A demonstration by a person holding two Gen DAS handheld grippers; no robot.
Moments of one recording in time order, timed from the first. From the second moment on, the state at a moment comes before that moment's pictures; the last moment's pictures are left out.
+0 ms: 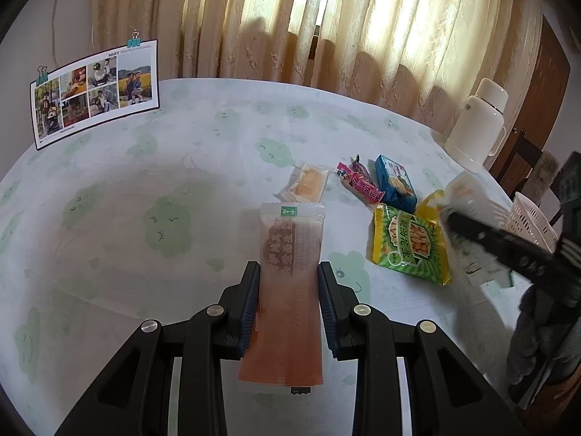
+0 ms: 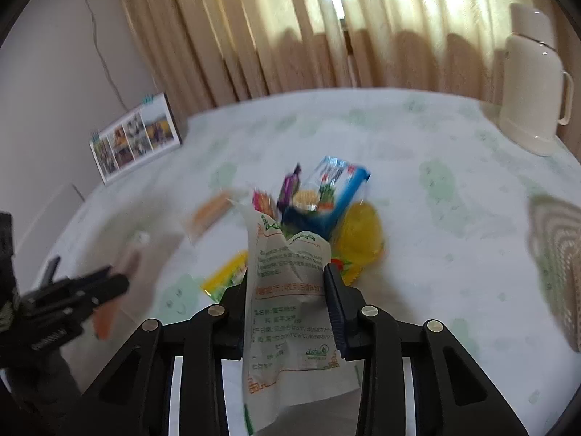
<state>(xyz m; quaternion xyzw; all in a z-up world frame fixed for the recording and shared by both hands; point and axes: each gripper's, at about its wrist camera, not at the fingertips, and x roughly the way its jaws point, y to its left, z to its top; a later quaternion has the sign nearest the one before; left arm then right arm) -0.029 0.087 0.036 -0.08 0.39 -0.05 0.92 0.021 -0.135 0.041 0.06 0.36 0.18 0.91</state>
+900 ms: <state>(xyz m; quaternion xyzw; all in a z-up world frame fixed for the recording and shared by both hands) -0.036 0.028 0.074 -0.02 0.36 -0.09 0.93 -0.021 -0.262 0.092 0.17 0.25 0.07 0.95</state>
